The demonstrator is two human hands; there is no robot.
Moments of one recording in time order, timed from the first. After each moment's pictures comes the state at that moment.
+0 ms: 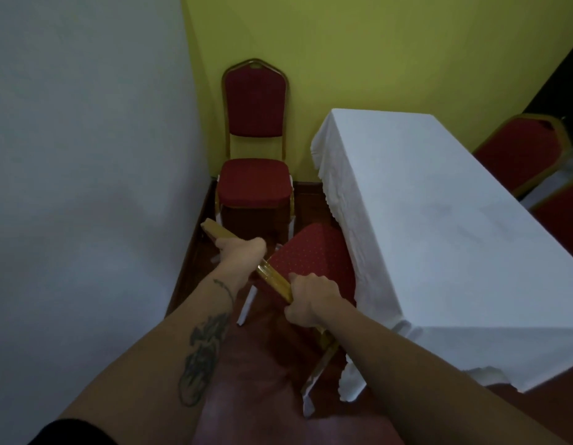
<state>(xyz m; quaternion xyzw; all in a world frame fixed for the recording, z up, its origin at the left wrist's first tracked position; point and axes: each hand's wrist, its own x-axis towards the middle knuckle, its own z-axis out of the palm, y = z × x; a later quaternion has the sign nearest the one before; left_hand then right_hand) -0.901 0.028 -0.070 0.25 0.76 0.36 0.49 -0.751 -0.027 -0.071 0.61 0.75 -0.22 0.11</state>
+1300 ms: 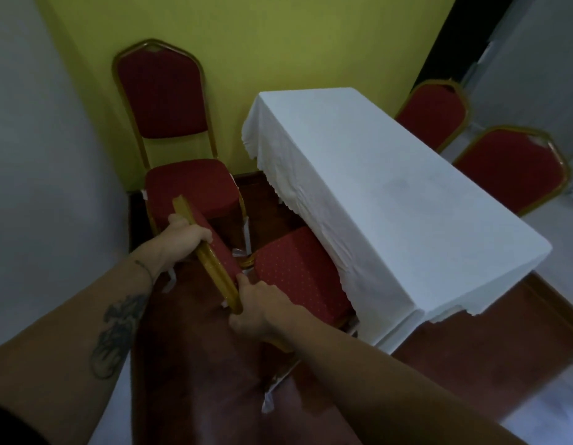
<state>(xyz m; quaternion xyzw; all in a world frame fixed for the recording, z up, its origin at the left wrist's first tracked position) -1.030 0.222 -0.075 0.50 0.63 0.20 0.56 -0.886 0.075 -0.081 0.68 0.65 -0.34 0.05</state>
